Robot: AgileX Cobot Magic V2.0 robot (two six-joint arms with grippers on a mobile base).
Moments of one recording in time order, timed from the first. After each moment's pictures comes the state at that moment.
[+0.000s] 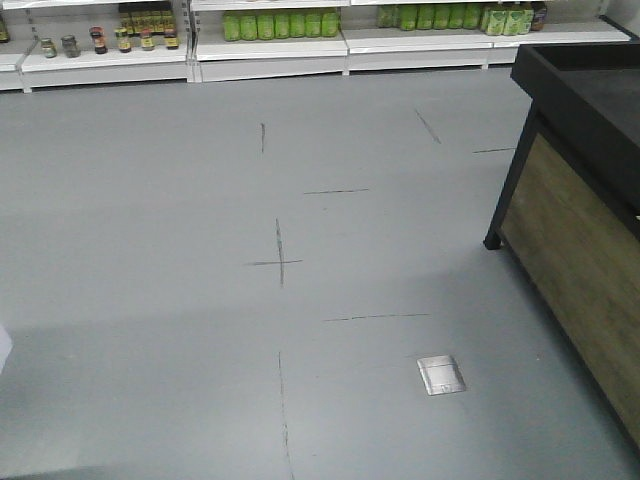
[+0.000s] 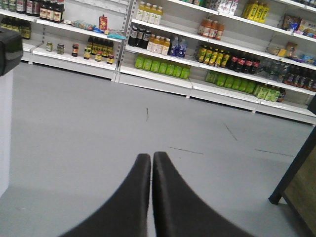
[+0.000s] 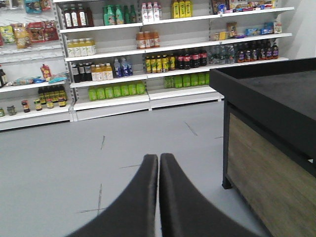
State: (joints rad) left arm 0.07 -0.01 0.03 0.10 0.18 -0.38; right arm -0.04 -0.01 0.03 -0.12 0.09 0.16
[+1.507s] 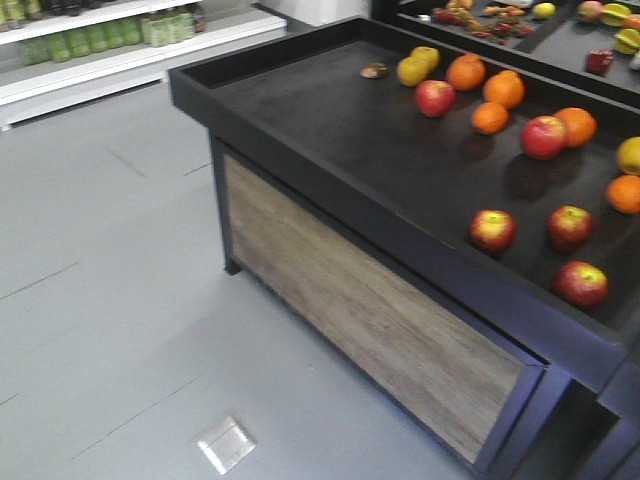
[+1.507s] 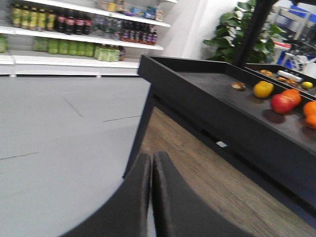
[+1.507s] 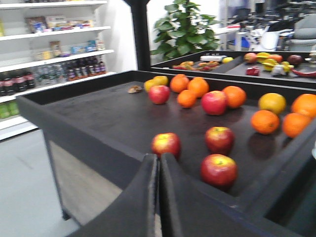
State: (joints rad) left arm 0.06 -0.01 0.03 0.10 0.18 -0.38; right arm -0.04 -0.01 0.03 -0.12 0.09 0.16
